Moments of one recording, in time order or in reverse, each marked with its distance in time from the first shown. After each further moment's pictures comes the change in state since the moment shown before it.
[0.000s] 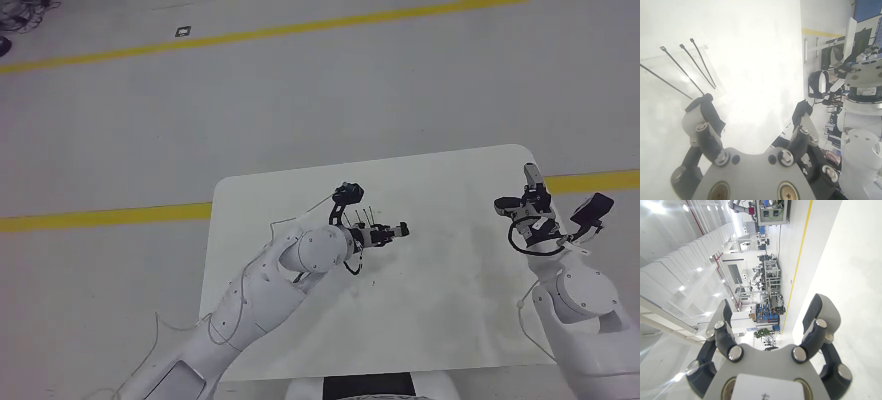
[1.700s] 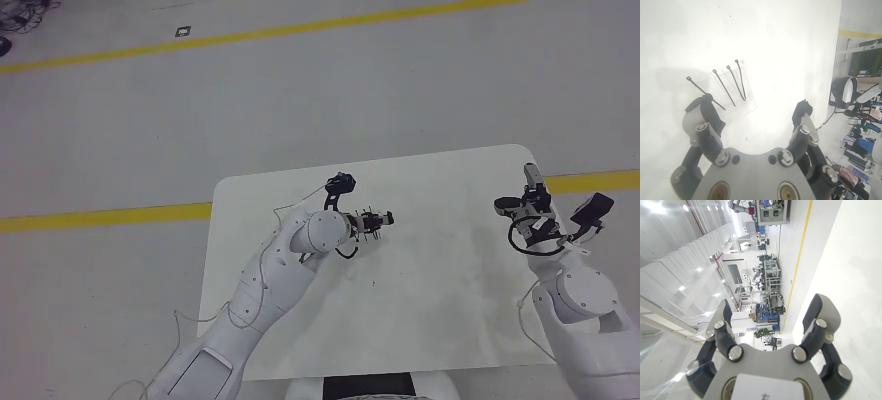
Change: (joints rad) left arm -0.025 -0.162 -0.150 0.215 0.290 0.000 -0.157; right arm 0.000 0.000 0.000 0.000 0.000 0.000 0.000
